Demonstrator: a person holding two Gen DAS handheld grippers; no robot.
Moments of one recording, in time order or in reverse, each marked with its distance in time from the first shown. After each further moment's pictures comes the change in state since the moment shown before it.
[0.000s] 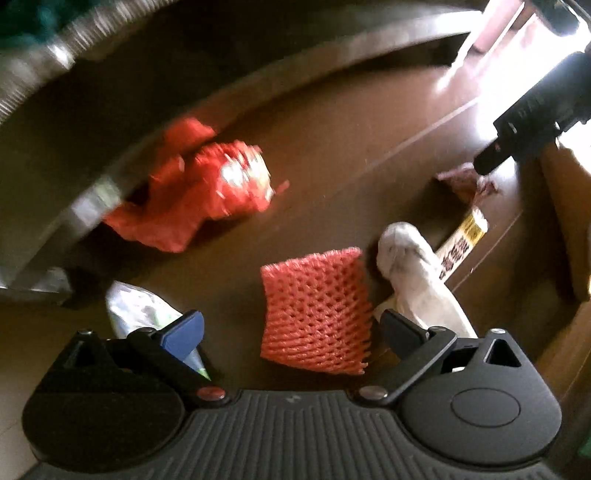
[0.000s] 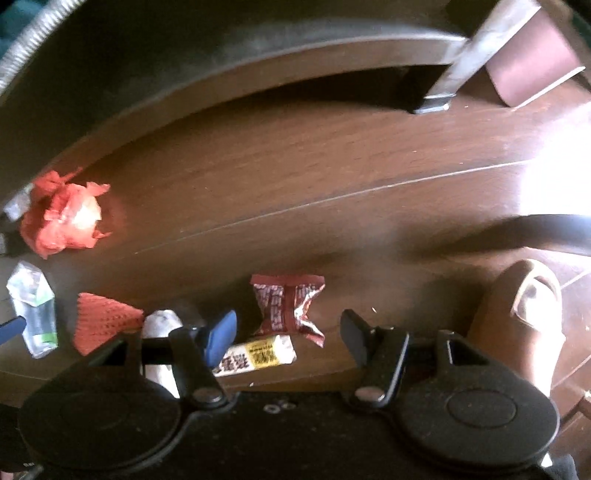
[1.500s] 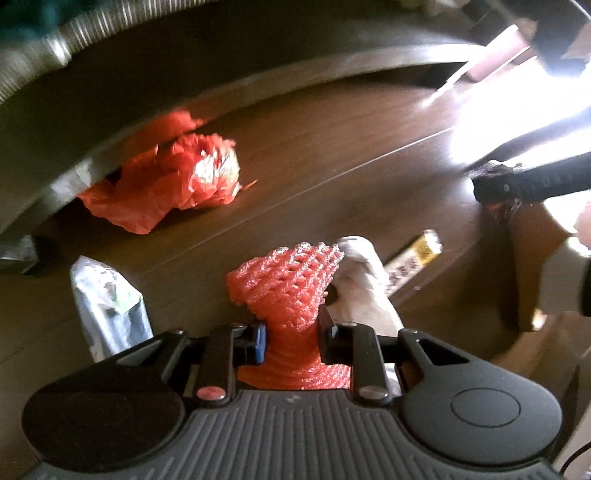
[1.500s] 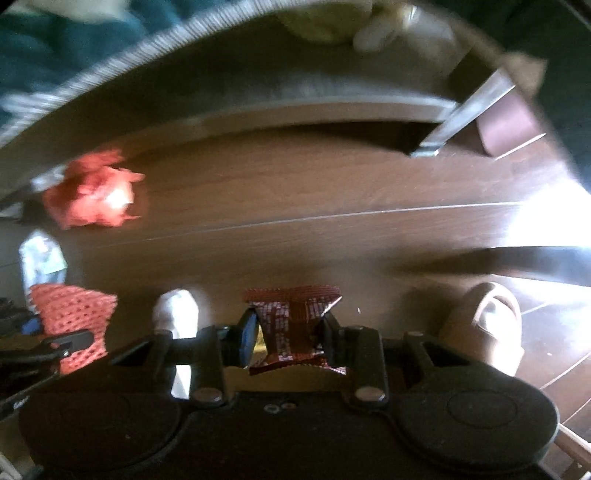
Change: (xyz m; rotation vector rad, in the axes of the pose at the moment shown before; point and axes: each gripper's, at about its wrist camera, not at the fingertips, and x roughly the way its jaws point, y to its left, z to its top) left arm -0.031 0.004 0.023 -0.139 0.068 -0.160; right arm -0.084 0.026 -0.027 -0.151 -0.108 -0.052
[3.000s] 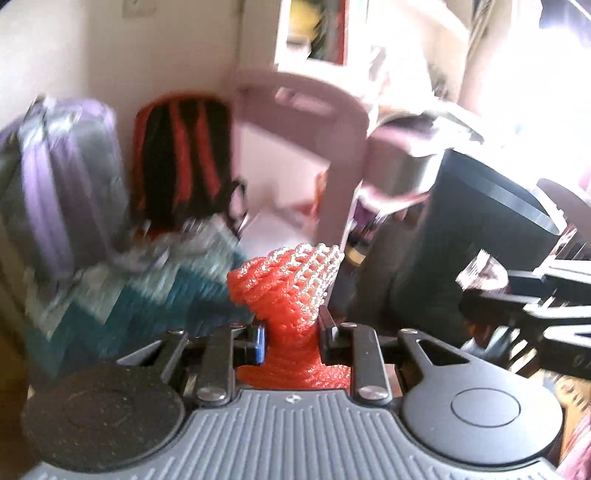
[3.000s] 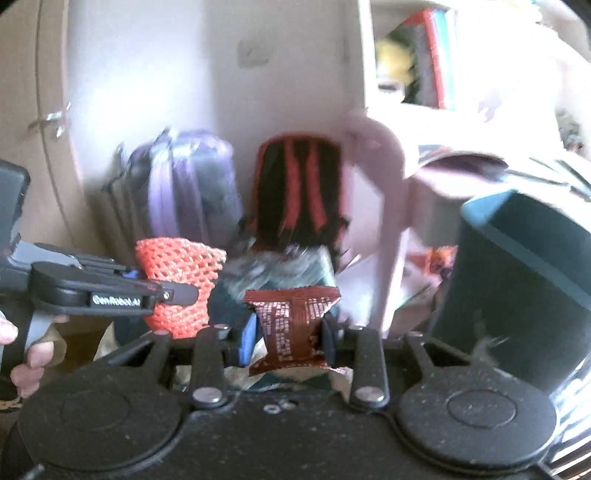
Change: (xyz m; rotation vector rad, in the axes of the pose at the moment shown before) left arm -0.526 -0.305 -0.038 0.172 -0.829 0.001; right arm -0.565 -0.128 -0.223 -0.056 -1.007 0.064
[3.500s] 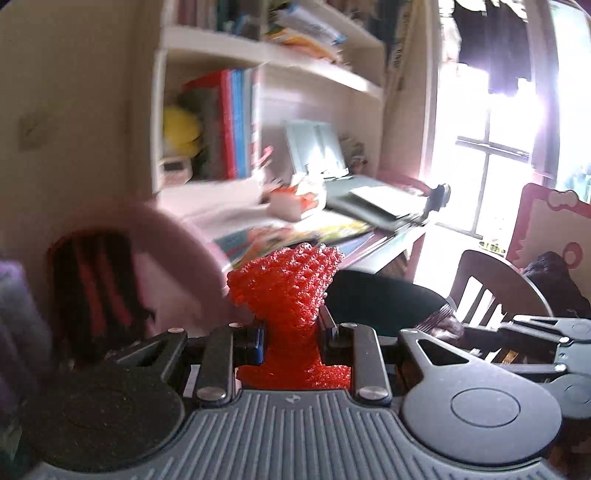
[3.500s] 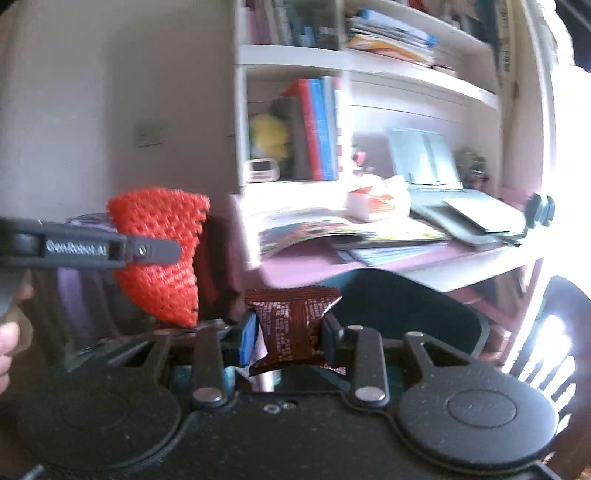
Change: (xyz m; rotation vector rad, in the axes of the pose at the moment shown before) left arm -0.003 -0.156 0.132 0.153 -0.229 -0.146; right arm -0.059 -0.127 0.047 0.106 -0.148 -0.244
